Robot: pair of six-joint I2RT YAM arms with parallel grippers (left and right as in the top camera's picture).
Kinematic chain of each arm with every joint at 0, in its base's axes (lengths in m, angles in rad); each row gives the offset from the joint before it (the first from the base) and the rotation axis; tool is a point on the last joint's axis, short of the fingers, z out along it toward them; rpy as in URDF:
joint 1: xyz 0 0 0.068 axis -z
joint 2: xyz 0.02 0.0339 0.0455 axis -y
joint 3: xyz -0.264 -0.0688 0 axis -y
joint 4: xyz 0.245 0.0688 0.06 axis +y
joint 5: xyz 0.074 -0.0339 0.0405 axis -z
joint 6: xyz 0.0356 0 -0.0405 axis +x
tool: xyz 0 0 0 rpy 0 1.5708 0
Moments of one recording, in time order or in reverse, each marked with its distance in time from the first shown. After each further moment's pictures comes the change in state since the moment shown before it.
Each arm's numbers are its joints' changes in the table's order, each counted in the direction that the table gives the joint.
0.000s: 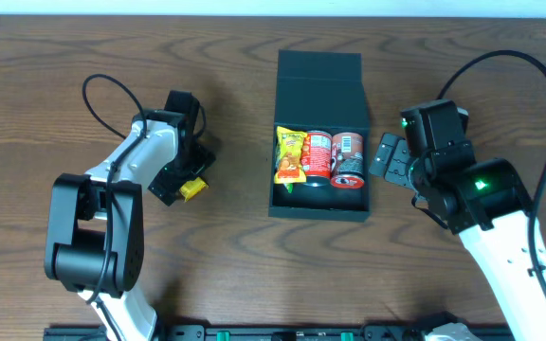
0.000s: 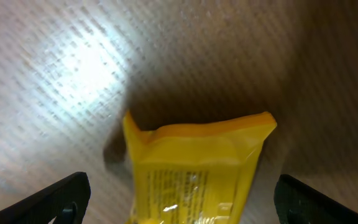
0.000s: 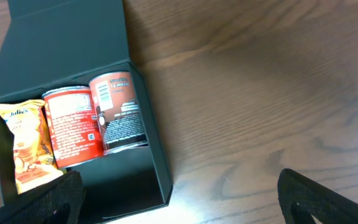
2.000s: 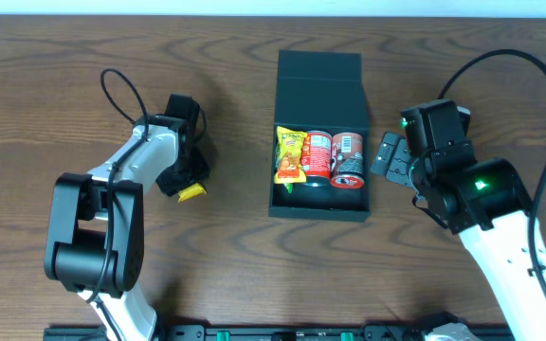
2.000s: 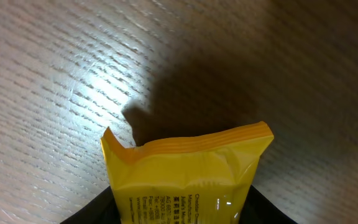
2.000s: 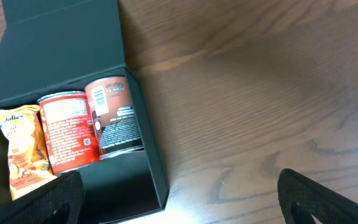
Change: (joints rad) left arm 0.000 0.000 -0.035 -0.044 0.006 0.394; right arm 0.000 0.000 0.000 -0.005 0.023 0.000
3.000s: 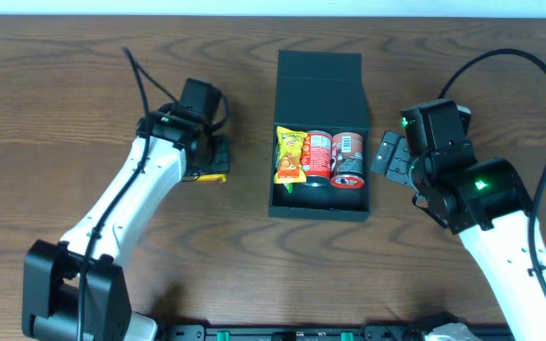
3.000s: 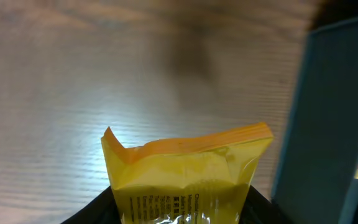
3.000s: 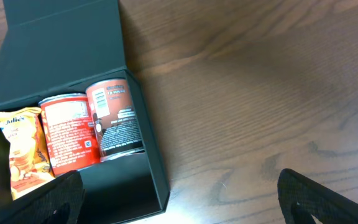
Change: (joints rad) left arm 0.166 0.263 0.089 0.083 0.045 0.265; right arm 0.000 0.000 0.000 -0.007 0.003 0.000
